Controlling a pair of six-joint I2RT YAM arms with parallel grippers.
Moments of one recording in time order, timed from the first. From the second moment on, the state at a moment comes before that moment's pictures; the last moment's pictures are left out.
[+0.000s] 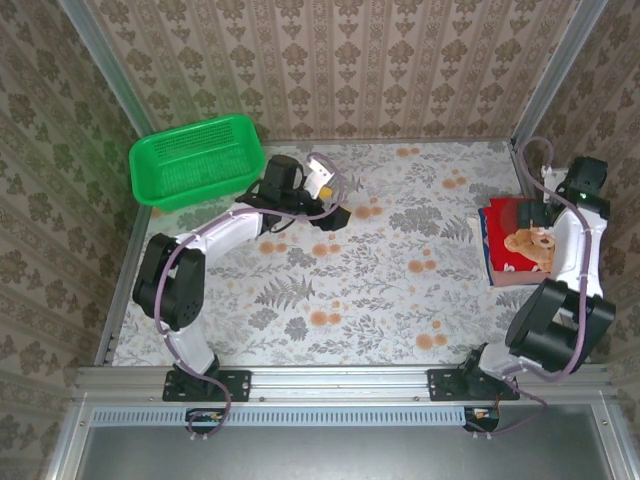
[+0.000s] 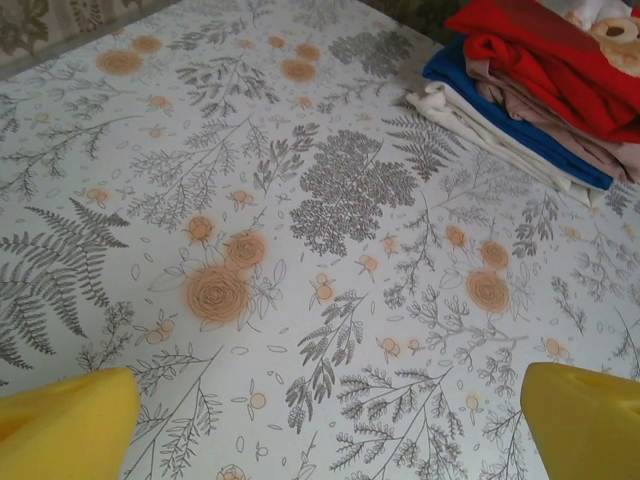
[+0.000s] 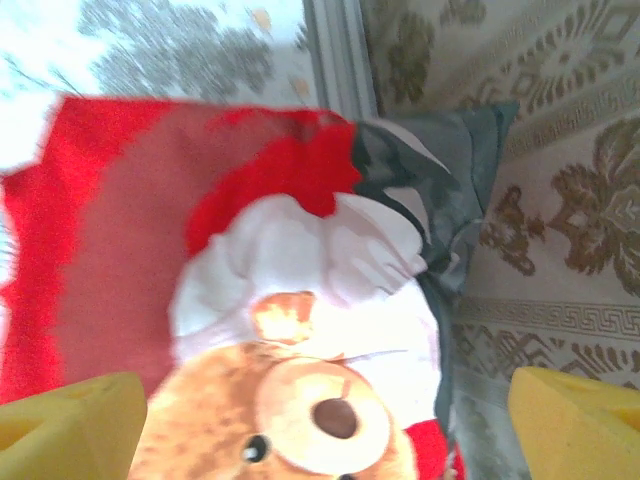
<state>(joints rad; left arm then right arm) -0.55 1.76 1.26 -0.08 0.61 0.10 -0.55 1.43 1.26 -0.74 0.03 -0.41</state>
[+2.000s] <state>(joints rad) -0.01 1.54 0.39 0.72 0.04 0.09 -0.01 1.50 0.48 0.56 0.01 0.02</state>
